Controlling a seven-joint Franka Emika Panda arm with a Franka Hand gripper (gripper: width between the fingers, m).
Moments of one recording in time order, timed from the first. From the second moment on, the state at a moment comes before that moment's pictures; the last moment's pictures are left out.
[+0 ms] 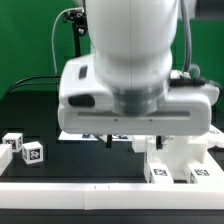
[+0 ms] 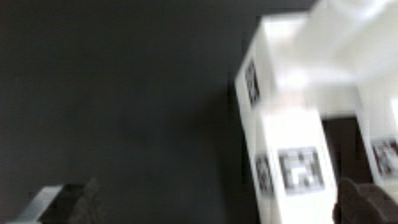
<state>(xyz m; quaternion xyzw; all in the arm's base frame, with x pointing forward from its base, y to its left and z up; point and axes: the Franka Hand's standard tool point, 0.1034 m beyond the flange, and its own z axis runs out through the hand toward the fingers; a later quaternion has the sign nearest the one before) 0.609 0.009 0.085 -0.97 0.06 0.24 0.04</state>
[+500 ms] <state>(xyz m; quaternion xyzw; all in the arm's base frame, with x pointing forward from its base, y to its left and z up) 0.552 0.016 0.150 -0.99 0.10 0.08 0.05</state>
